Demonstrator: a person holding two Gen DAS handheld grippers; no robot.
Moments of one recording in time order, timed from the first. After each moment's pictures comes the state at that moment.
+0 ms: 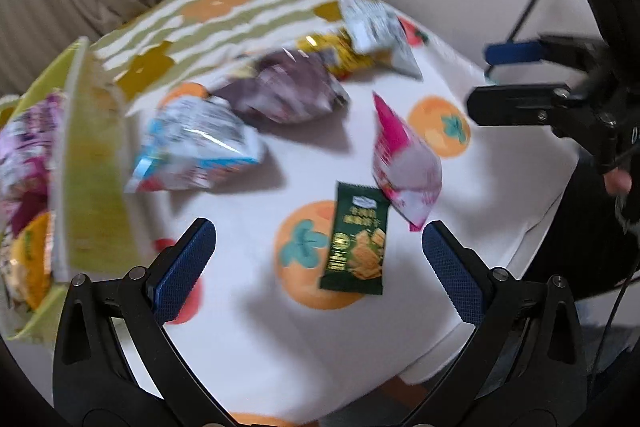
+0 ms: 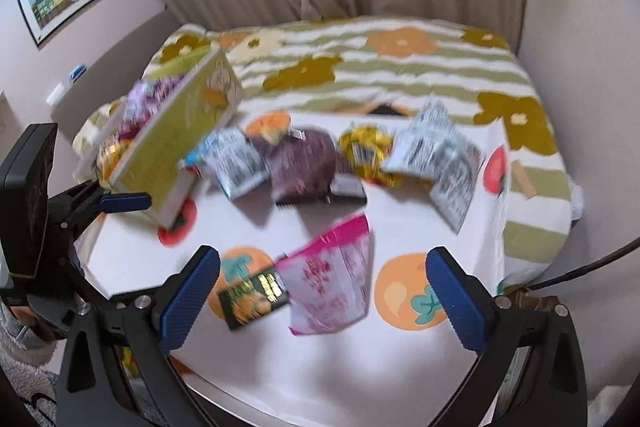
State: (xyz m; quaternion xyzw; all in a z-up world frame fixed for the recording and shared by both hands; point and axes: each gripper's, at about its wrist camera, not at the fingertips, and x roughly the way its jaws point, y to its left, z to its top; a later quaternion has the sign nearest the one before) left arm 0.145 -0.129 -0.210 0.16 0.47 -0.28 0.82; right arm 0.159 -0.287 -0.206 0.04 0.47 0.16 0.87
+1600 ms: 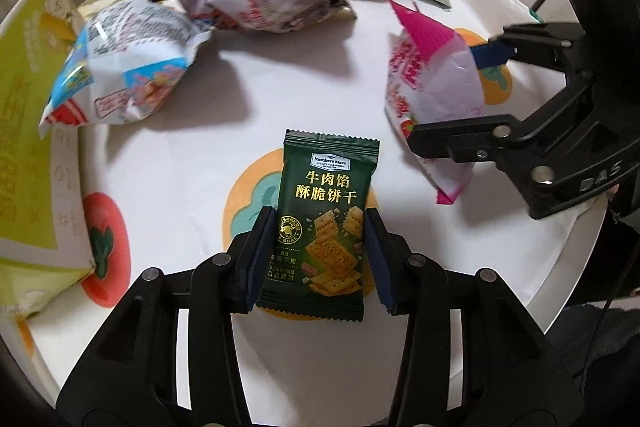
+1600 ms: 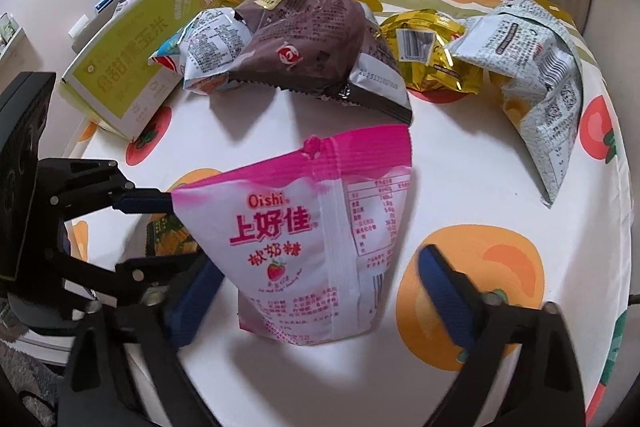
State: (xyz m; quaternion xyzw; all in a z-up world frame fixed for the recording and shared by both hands) left arm 0.156 -0.147 -0.290 0.15 0.54 -0.24 0.79; right arm 0.188 -0.266 -0.308 -0.02 0.52 0.24 0.82
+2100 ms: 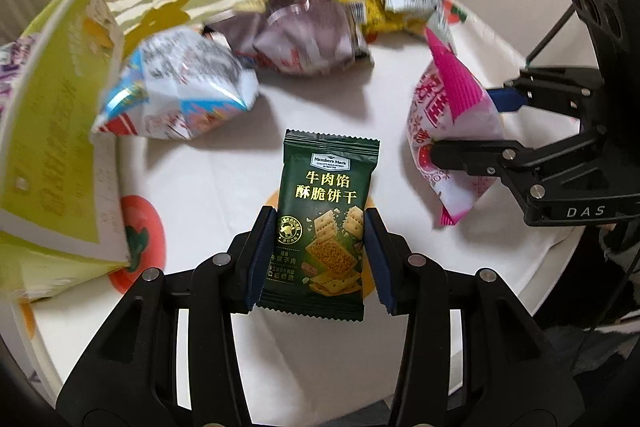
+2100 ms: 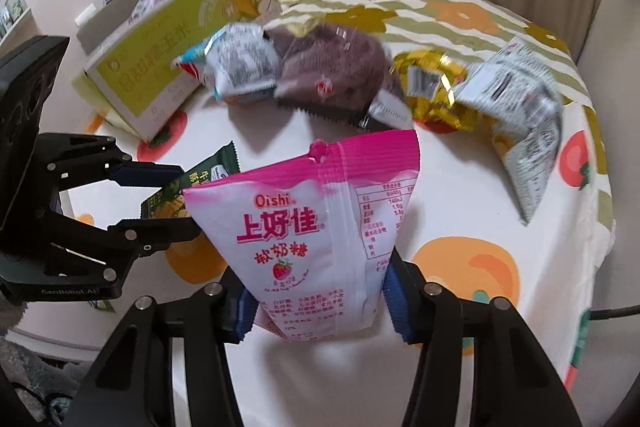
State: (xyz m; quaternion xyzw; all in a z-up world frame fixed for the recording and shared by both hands) left arm 0.152 -0.123 -0.244 0.11 0.51 -0.23 0.82; right arm 0.169 -0.264 -0.268 -0.03 0.49 0.23 0.84
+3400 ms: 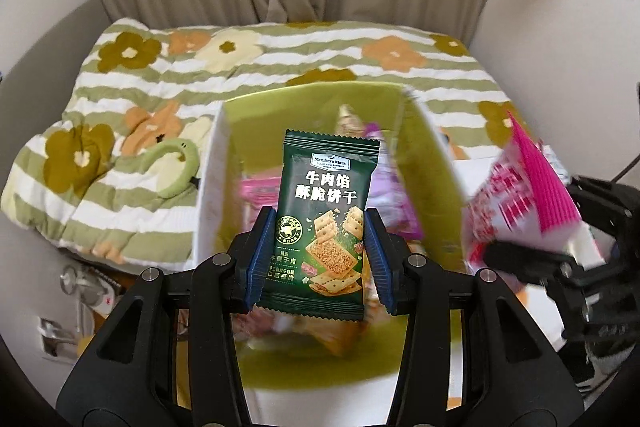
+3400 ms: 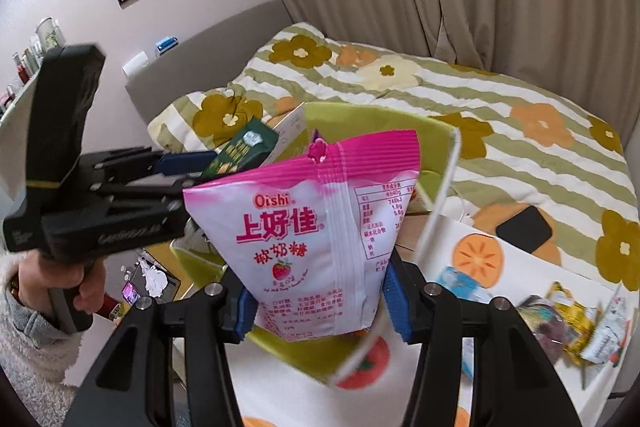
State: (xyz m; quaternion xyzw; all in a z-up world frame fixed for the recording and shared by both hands) left arm 0.278 0.179 -0.099 0.02 0.45 -0.10 0.89; right arm 0.251 -0.004 -0.125 -0.01 0.42 0.29 0.86
